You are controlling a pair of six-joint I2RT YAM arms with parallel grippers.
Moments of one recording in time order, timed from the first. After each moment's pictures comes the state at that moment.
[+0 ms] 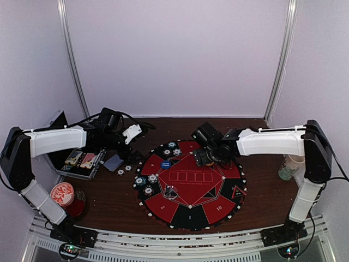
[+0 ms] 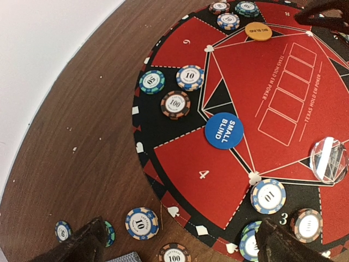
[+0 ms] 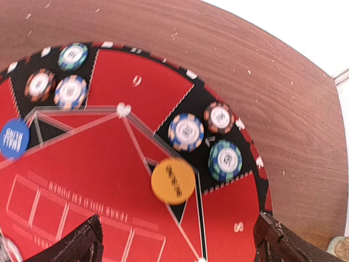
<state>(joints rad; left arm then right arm) -0.51 1.55 1.05 -0.31 0.25 0.53 0.86 1.79 1.28 -0.50 0.59 0.39</state>
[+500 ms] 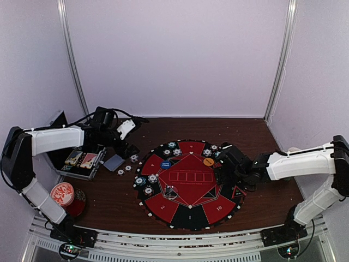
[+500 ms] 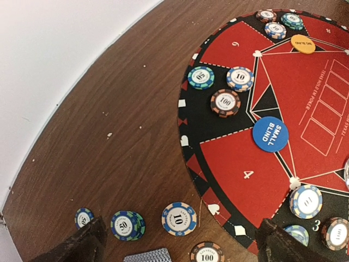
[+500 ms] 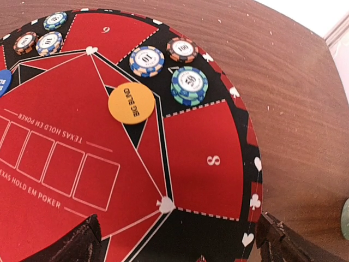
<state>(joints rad) -0.44 1.56 1.03 -0.22 0.22 0.49 0.91 1.44 0.77 -0.30 0.59 0.48</state>
